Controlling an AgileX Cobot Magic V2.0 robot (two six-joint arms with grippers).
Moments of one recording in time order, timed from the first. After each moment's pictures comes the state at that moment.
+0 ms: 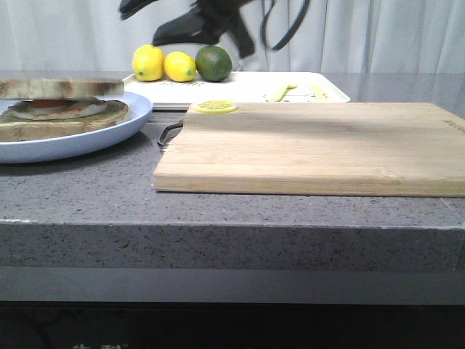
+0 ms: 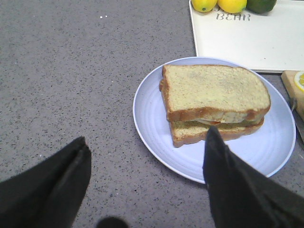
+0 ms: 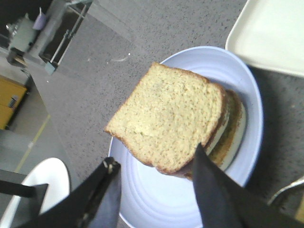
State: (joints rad) left arm -0.08 0.70 -0.79 0.02 0.66 -0.07; right arm 0.45 1.82 -1.47 1.31 0.64 -0.68
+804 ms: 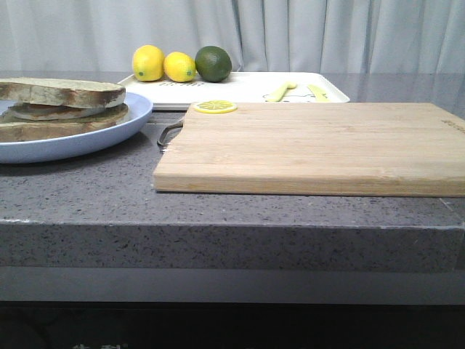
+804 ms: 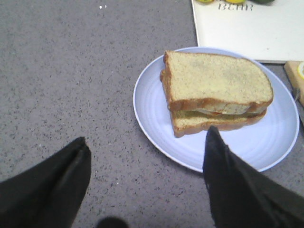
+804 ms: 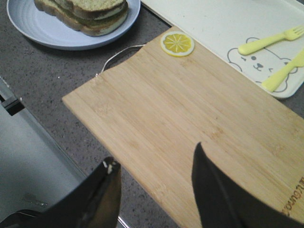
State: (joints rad) left arm -0.08 0.73 -0.80 0.02 0.70 -0.07; right arm 0.44 0.90 -0.97 0.24 0.75 -0.37
